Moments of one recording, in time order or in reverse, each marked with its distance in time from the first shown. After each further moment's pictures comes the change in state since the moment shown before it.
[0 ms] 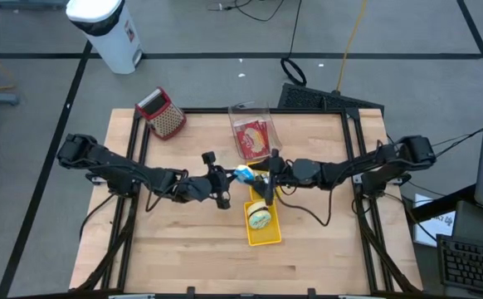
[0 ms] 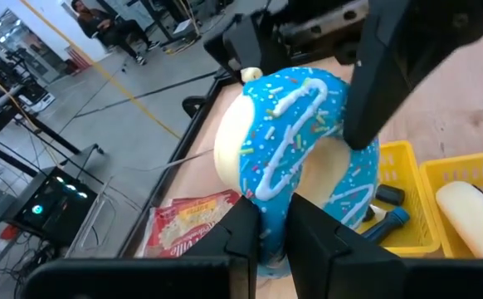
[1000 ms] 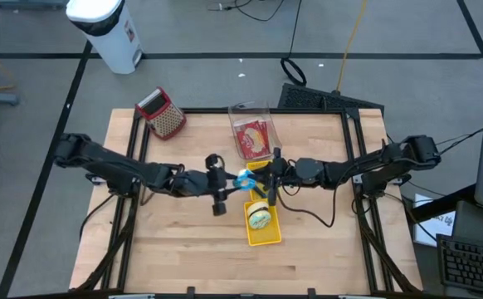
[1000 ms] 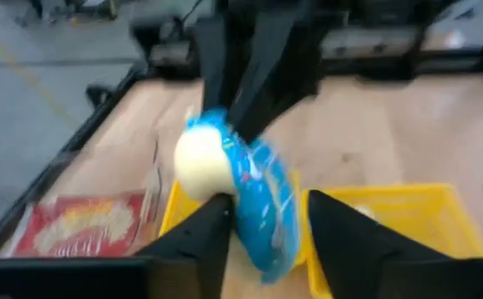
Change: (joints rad) left arm 0.021 -0.055 0.043 -0.093 0.296 -0.251; right arm 0.000 -0.050 0.000 -0.055 -0.005 -0.078
